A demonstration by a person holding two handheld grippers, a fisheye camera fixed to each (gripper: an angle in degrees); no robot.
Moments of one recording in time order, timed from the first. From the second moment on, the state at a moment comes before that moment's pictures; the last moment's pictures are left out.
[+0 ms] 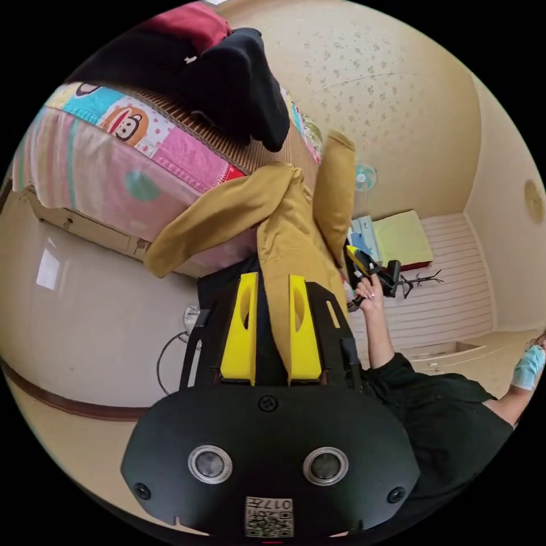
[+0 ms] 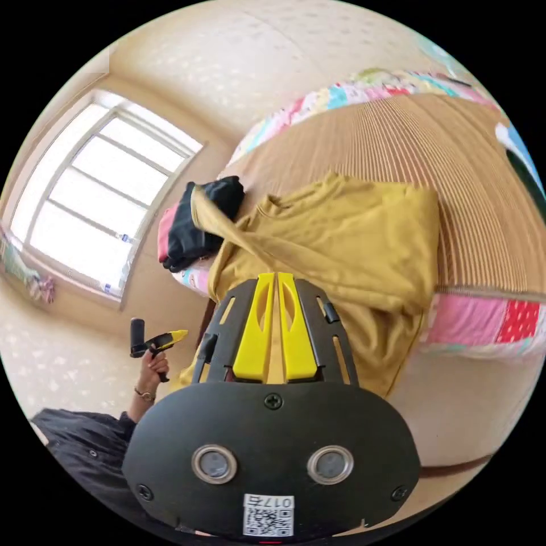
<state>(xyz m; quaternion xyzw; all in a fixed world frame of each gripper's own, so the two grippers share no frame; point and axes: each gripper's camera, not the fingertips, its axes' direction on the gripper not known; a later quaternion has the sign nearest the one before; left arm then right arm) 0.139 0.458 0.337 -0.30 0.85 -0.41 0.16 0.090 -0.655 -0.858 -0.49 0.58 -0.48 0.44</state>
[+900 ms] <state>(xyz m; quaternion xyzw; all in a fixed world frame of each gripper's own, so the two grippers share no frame) 0.095 0.237 0.332 -0.26 0.86 -0.20 0.39 0.243 -0.599 -1.067 -0.63 0.50 -0.49 0.34</state>
